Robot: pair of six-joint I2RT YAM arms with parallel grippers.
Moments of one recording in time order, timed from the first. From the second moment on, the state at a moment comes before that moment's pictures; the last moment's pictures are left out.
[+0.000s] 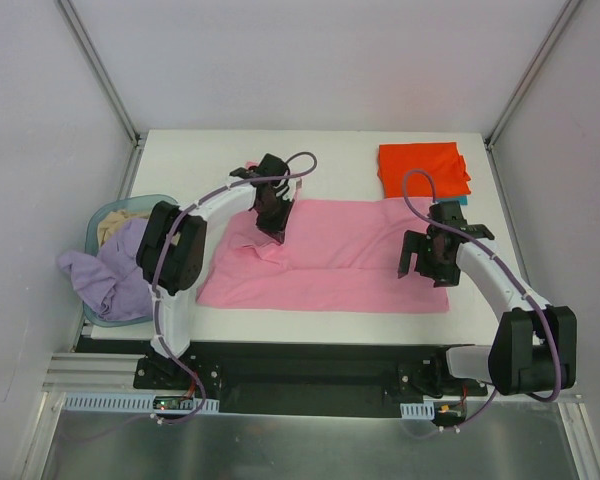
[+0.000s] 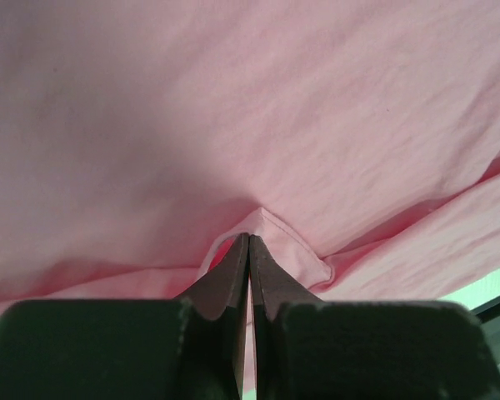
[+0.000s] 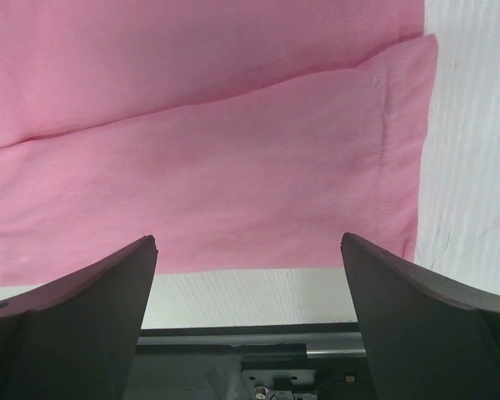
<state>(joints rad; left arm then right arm) -0.49 1.98 1.51 -0.76 0.26 -0.16 0.13 1.29 0.85 -0.83 -0.02 0.32</state>
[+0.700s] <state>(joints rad) -0.49 2.10 1.70 -0.84 0.31 0.03 0.13 1.25 0.85 -0.84 0.02 0.32</state>
